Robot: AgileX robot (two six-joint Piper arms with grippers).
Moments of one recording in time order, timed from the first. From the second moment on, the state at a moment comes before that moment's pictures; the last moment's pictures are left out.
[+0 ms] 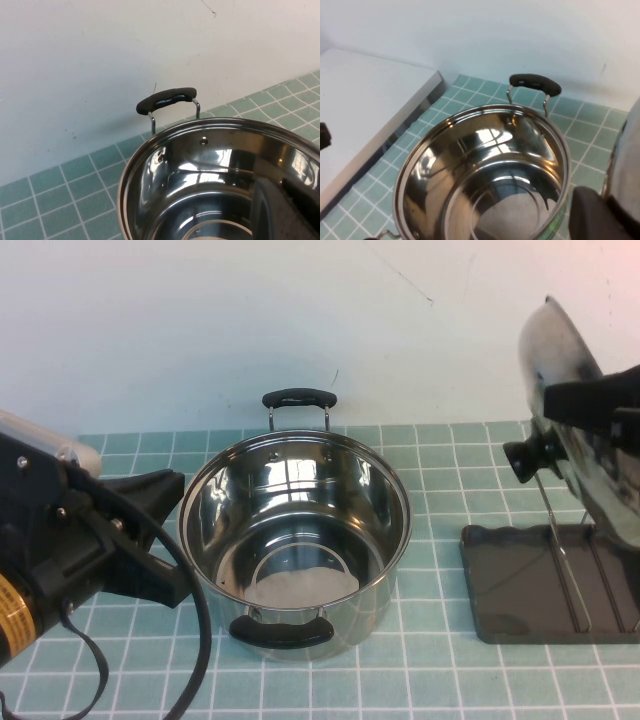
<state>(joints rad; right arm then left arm) 0.17 1.20 -0.97 1.11 0.69 -0.95 -0.36 0.96 -0.56 0.95 -0.18 -0.95</state>
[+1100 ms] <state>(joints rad) 0.17 1.24 -0.83 1.26 0.54 -1.08 -0.36 0.96 -0.56 0.95 -0.18 -0.95</state>
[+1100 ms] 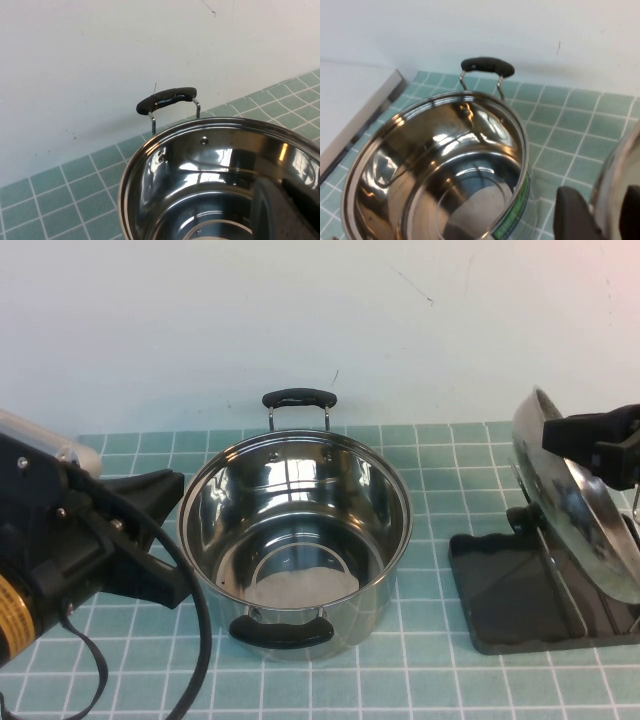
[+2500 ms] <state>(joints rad) 0.17 0.42 -0.57 0.71 0.54 -0.88 -0.36 0.28 -0.29 0.75 0.40 -1.00</state>
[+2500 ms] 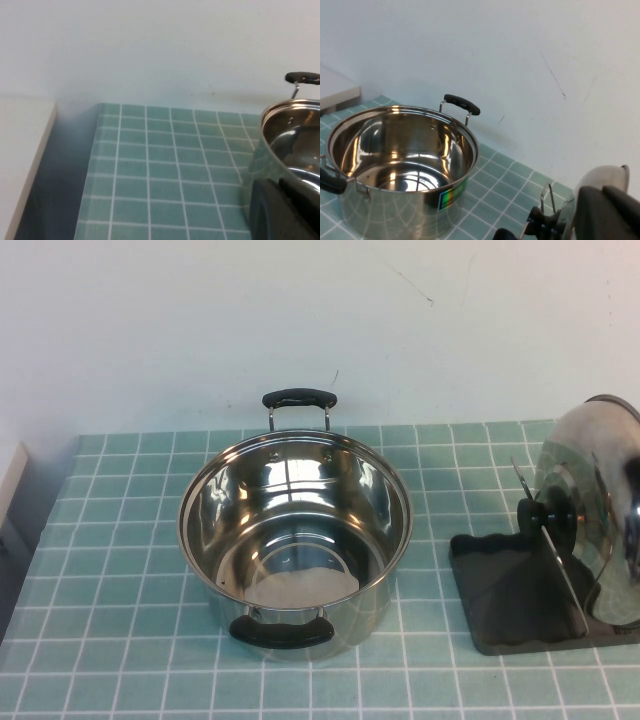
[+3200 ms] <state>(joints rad) 0.17 0.24 -0.40 0.74 0.53 -0.88 -0.36 0.09 -0.28 0.63 0.74 -0.96</state>
